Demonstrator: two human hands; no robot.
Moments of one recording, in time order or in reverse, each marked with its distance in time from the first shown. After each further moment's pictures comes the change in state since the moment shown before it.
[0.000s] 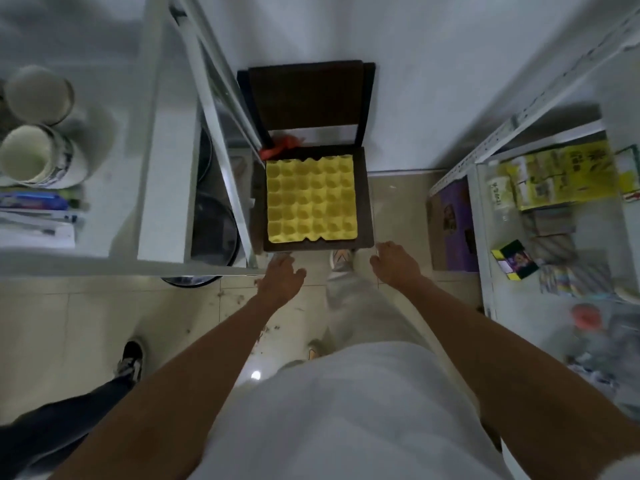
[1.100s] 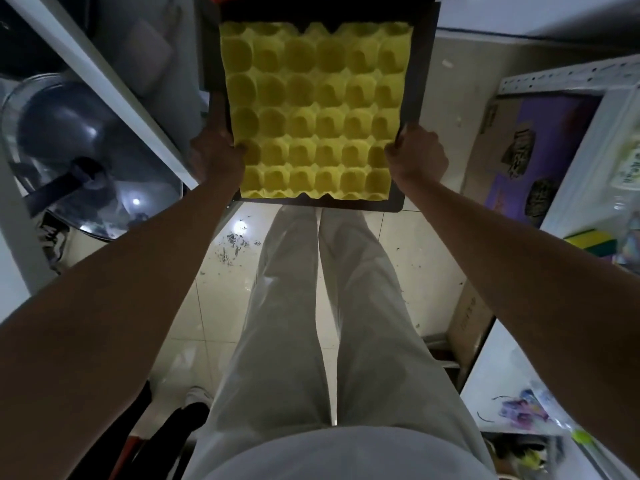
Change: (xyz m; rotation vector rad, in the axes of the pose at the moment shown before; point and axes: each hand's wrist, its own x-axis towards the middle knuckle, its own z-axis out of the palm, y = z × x) left_hand 0.321 -0.052 -0.043 -0.084 0.311 -0.357; right_hand 0.324 -0.002 0.040 -0.110 0.132 0.296
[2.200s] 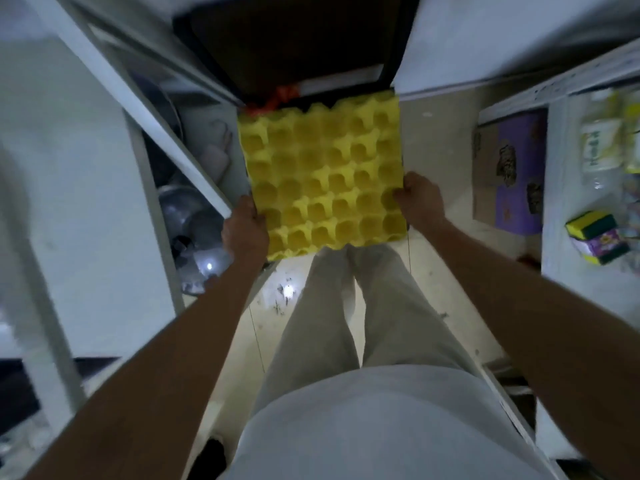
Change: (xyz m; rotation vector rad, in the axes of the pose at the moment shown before) left_hand -0.099 0.004 -0.103 0.075 0.056 0.116; right_hand -0.085 0.028 -0.082 0.518 -0.124 -0.004
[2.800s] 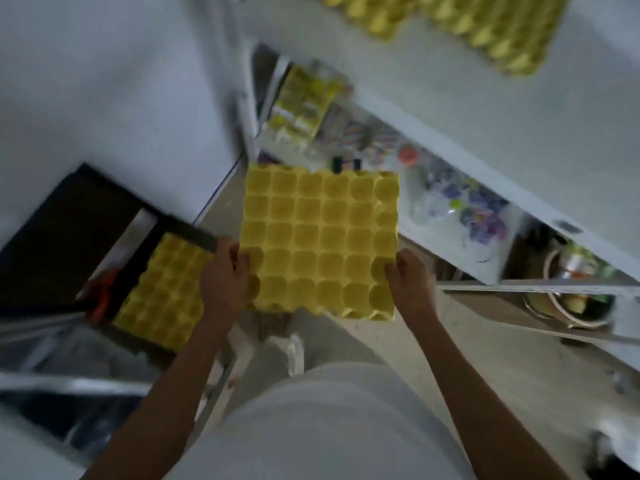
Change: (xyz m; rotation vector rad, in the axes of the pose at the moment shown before) left_hand -0.226 0.152 -0.023 -0.087 -0.165 1.196; right_hand -0.418 0.163 -0.026 0.550 0.882 0.579
